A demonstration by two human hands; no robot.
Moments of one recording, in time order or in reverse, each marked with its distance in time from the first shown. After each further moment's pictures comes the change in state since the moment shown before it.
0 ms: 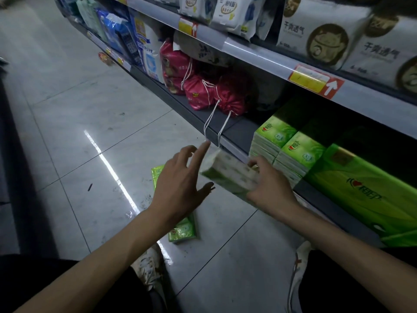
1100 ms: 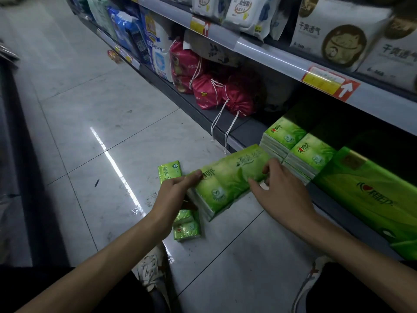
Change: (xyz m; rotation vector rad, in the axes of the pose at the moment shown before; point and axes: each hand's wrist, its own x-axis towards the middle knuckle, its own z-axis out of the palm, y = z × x) left_hand -0.025 -0.008 -0.014 -1.248 -0.187 -0.976; right_hand -0.013 -0.004 0.002 -0.214 0.094 -0.013
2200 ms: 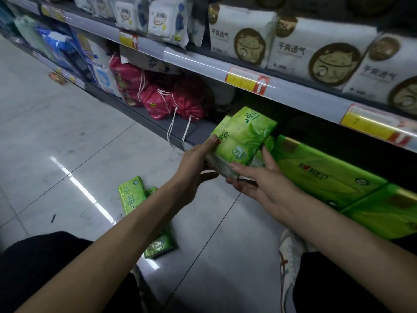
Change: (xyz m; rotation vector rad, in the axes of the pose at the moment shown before) left_hand 0.029 0.052 0.158 0.029 -0.334 0.048; right_hand -0.005 0.045 -0.054 1.463 -0.015 0.570
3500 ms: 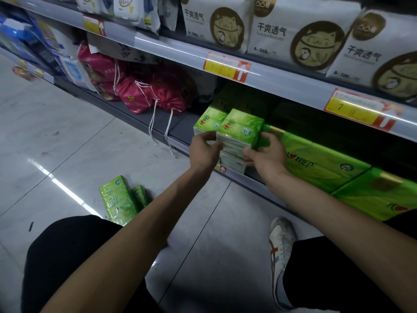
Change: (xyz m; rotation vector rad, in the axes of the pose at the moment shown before) left_hand 0.093 -0.045 0.054 0.341 0.222 0.295; right_hand 0.068 0.000 -0.050 -0.414 0.406 -0.274
